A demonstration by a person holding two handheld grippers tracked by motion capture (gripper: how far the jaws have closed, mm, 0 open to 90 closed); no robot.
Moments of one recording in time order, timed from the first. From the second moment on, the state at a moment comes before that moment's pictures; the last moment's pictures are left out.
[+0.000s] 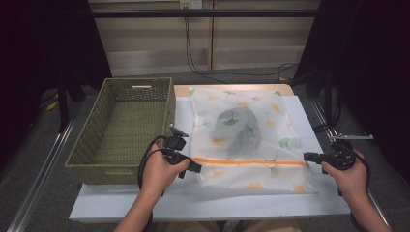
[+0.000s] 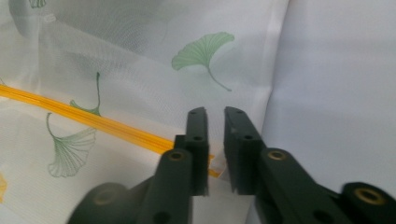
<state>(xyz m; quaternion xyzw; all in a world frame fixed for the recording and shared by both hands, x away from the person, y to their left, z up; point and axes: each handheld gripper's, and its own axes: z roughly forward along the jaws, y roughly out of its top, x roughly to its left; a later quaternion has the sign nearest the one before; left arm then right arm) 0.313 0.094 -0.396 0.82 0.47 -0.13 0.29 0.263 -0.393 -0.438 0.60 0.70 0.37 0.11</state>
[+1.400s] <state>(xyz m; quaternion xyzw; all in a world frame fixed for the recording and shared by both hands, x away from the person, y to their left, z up) 0.311 0.072 -0.415 0.86 0.35 0.02 0.38 0.259 -0.378 -0.446 0.52 0.74 0.41 0.14</state>
